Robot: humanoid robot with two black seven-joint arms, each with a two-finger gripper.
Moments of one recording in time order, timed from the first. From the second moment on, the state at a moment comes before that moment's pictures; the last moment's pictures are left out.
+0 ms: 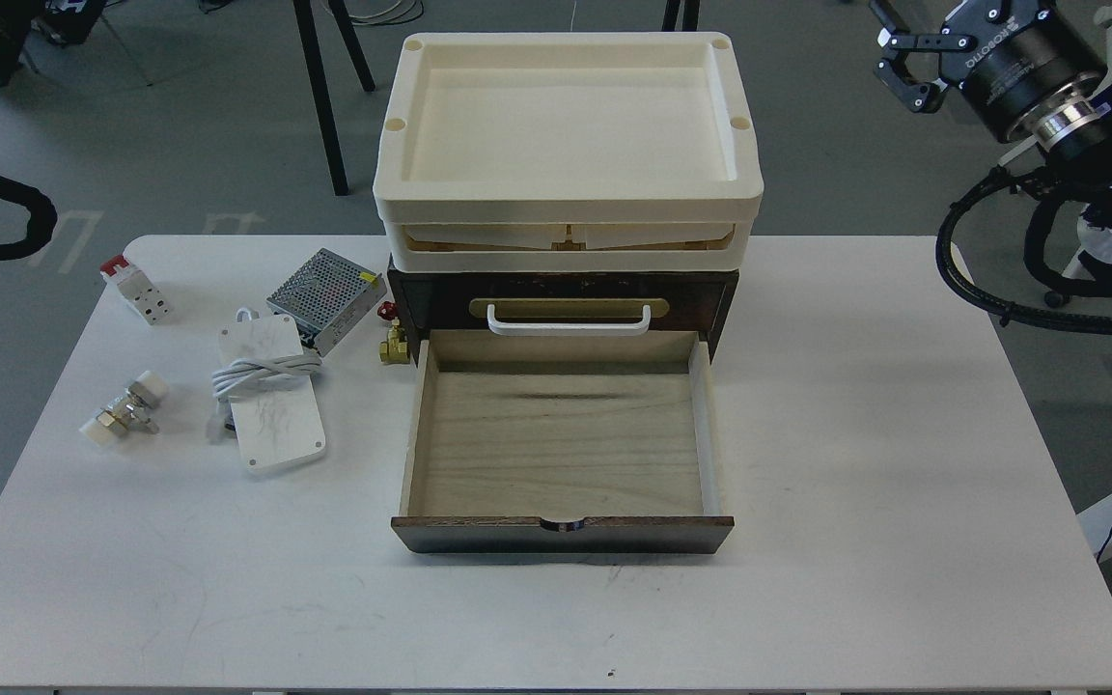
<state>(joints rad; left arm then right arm) -1.07 0.61 -0.52 -0.57 -0.11 -0.49 -0.43 1.04 -0.54 0.52 0.72 0.14 0.49 0.32</state>
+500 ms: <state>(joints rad) -1.04 0.50 -0.73 -0.40 -0.16 -0.49 -0.48 1.05 -0.53 0.56 0.73 0.14 0.49 0.31</state>
